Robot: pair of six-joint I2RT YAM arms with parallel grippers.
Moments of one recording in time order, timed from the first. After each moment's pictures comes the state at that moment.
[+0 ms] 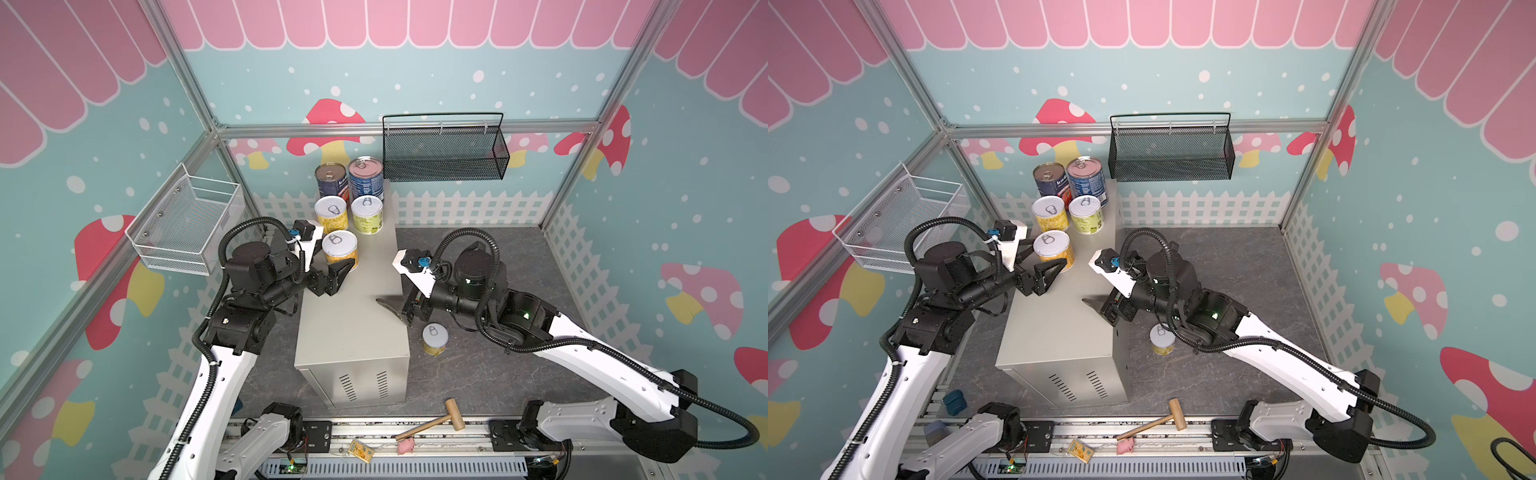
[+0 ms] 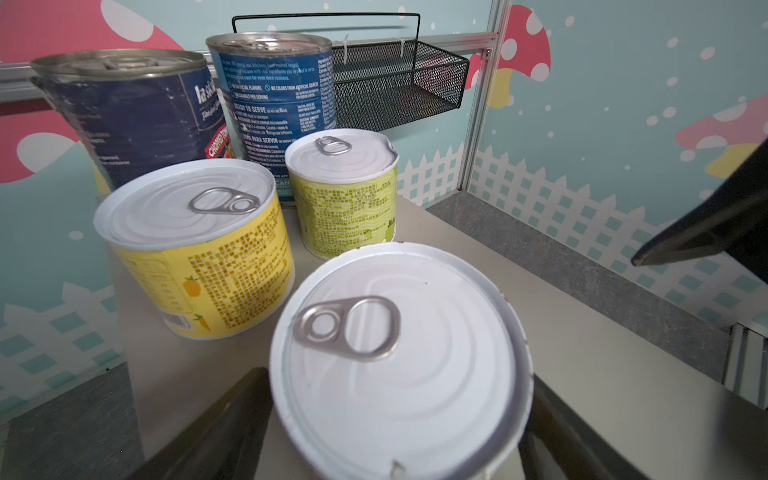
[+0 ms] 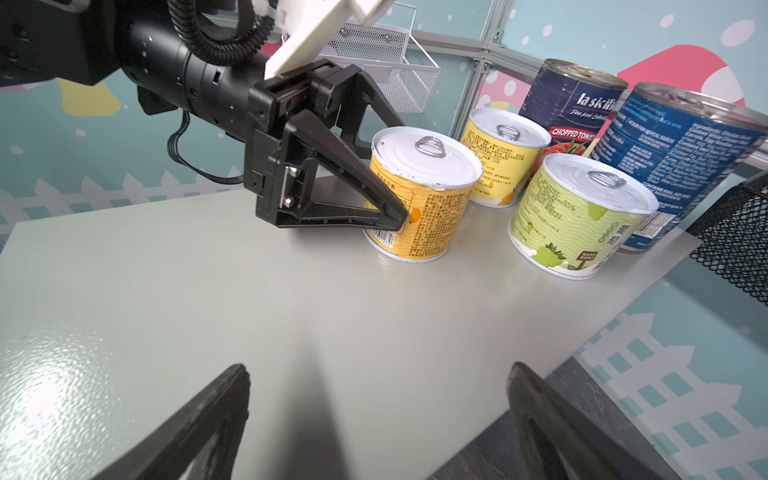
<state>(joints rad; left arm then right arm) -0.16 0.96 1.19 -0.45 0.52 0.09 0.99 1.25 1.38 -0.36 -0.10 -0.21</state>
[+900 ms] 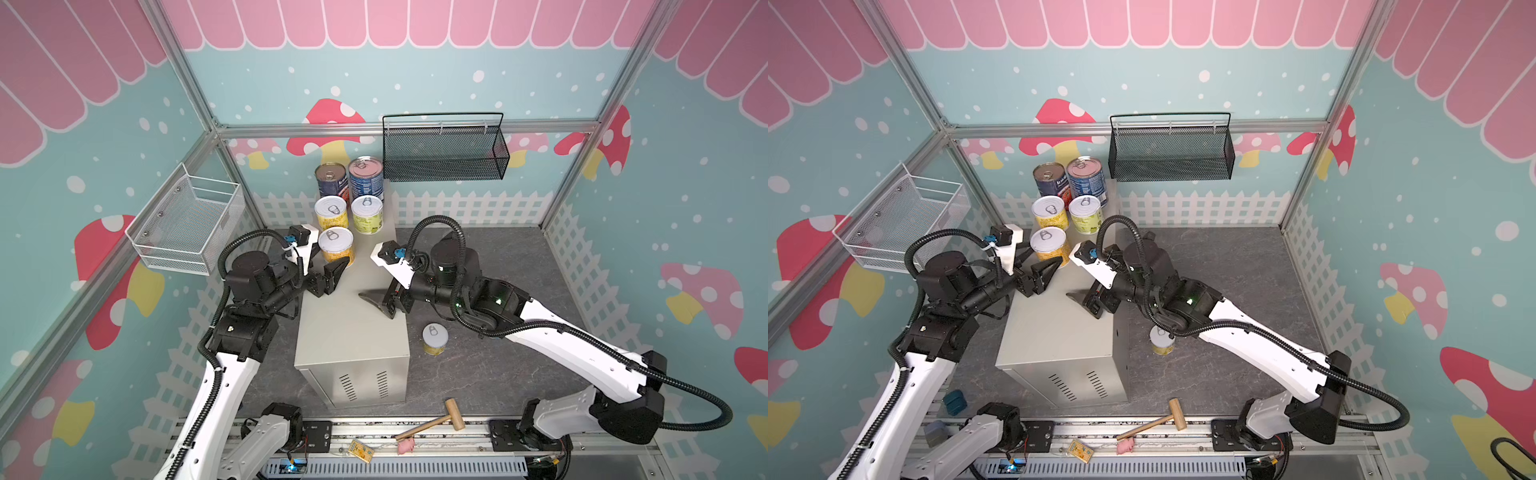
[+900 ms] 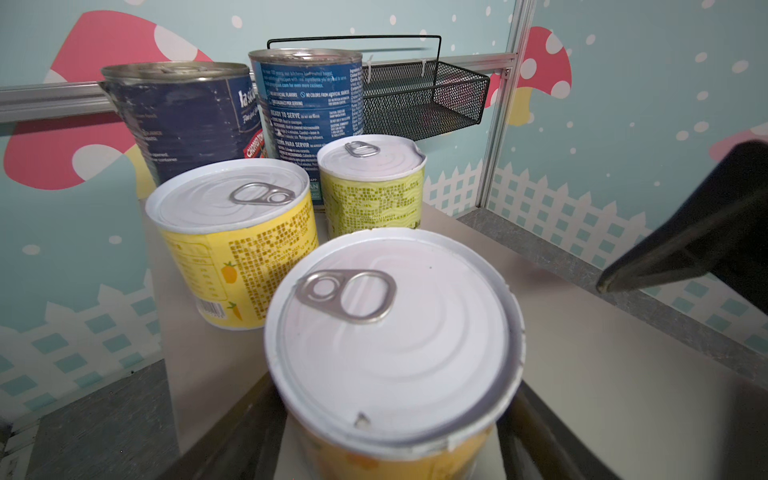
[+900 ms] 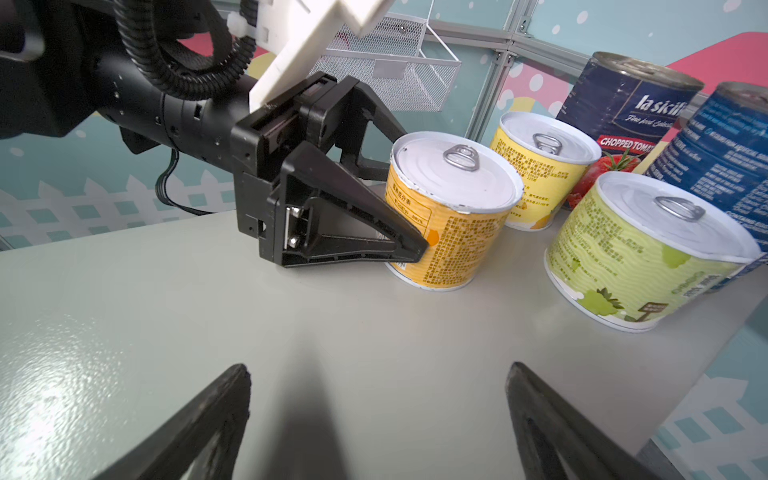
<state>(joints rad) -0.14 0.91 1.07 -0.31 0.47 0.07 0.99 1.41 1.51 -0.36 -0.14 -0.21</state>
